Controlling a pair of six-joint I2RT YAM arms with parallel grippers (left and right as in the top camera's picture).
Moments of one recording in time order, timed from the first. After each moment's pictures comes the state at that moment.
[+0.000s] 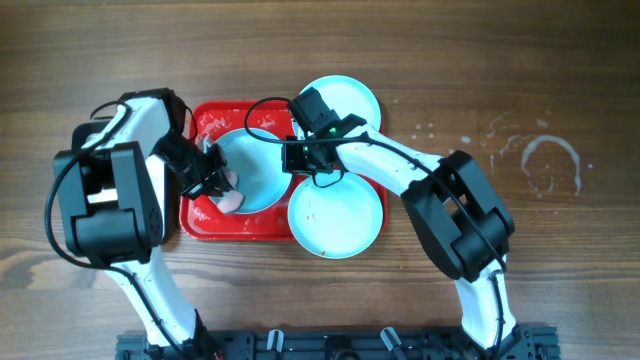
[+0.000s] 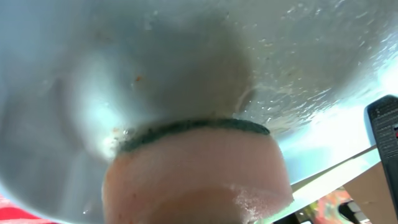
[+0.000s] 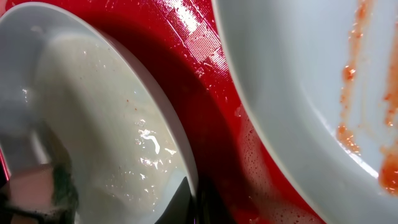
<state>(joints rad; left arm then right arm) 0.09 2.09 1.36 -1.22 0.47 -0.26 0.66 2.17 1.46 -0.44 -0.31 0.68</state>
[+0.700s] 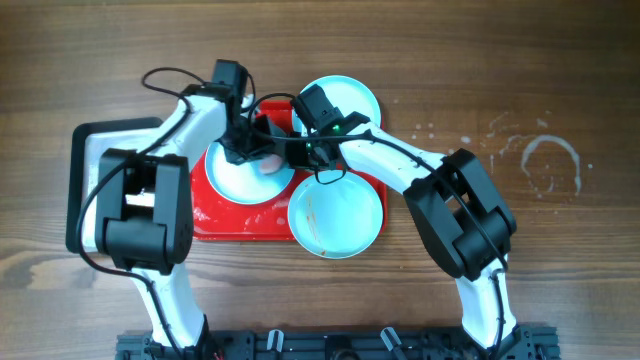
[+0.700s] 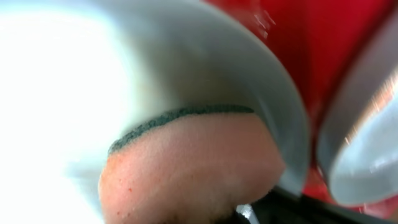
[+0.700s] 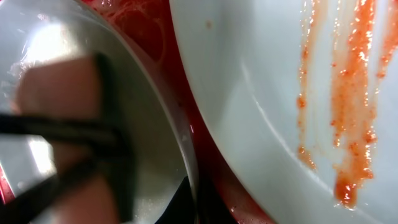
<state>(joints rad) -0.16 2.05 1.37 -0.77 0.31 -0.44 0.65 2.16 1.46 -0.43 -0.28 0.68</state>
